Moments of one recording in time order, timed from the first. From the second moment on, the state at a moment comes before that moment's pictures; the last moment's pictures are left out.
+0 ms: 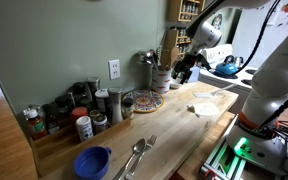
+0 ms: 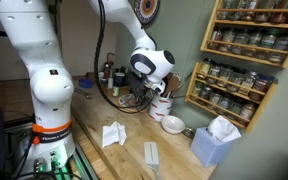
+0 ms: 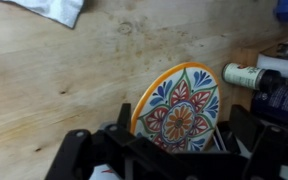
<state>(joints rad) -0.09 -0.26 -0.23 -2.64 0.66 2.16 -0.64</state>
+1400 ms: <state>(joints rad) -0.09 0.15 -0.17 -2.53 1.24 2.16 -0.92</state>
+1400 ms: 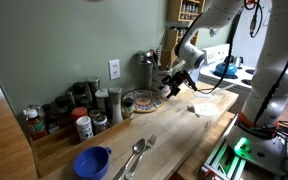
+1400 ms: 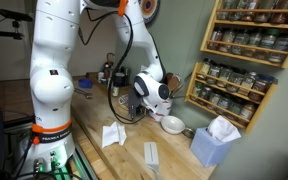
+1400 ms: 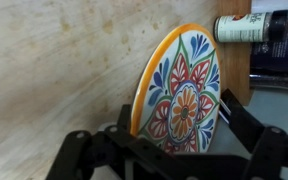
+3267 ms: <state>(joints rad) -0.09 0.28 -0.09 -2.44 1.44 2.22 -0.95</state>
